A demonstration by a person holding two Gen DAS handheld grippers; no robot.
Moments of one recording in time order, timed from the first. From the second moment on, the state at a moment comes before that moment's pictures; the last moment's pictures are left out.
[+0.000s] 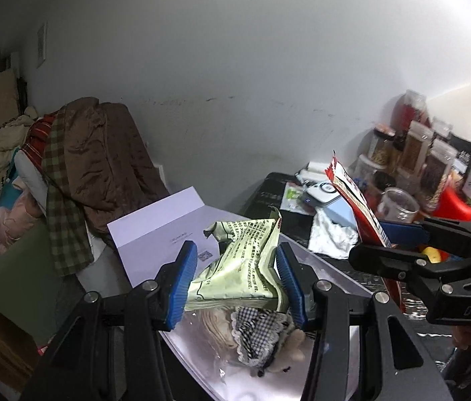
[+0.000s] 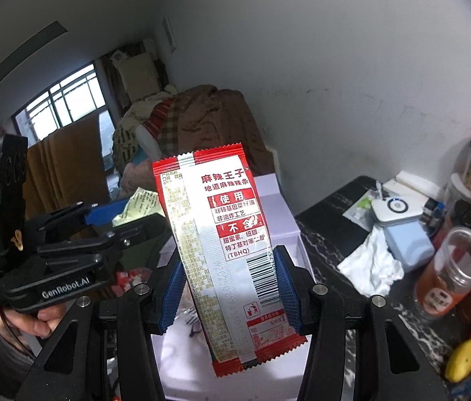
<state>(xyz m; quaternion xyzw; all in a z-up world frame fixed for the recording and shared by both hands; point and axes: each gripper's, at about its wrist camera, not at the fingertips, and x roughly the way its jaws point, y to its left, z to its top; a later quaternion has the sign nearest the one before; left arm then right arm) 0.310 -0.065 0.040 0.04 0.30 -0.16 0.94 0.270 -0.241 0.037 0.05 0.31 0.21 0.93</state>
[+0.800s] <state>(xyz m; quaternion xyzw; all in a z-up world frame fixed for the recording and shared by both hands) 0.359 -0.096 -0.035 0.09 0.39 -0.16 0.90 0.325 -0.237 -0.032 0.04 0.40 0.19 0.90</state>
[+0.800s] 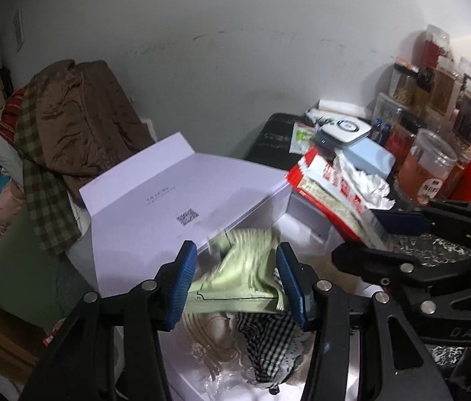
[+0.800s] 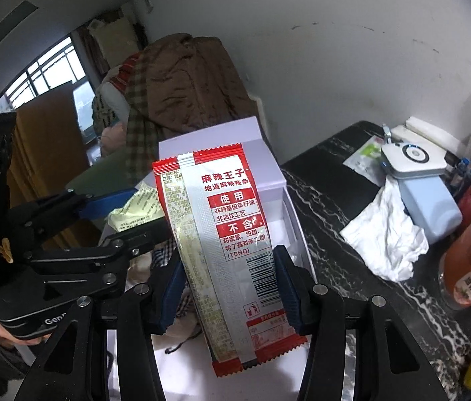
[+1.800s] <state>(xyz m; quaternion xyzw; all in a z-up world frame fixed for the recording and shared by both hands) 0.356 -0.107 -0.026 0.10 0.40 -0.12 0.90 0.328 -0.252 -0.043 0.07 0.43 0.15 0.89</state>
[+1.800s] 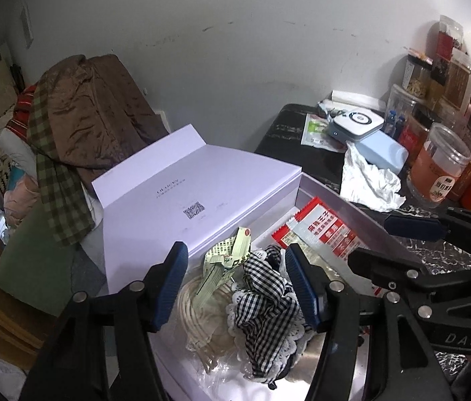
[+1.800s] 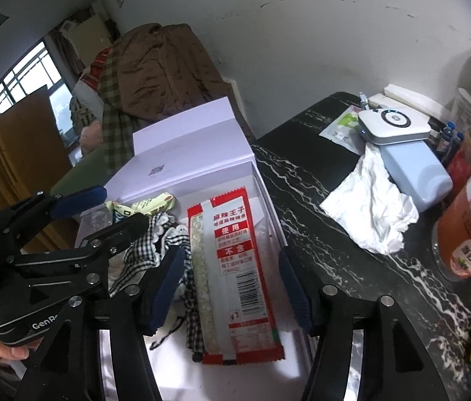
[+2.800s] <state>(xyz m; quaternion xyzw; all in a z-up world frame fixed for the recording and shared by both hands) 0.242 -0.076 0.110 0.07 0.25 -0.12 0.96 0.206 -0.230 0.096 0.00 0.29 0.13 0.95</state>
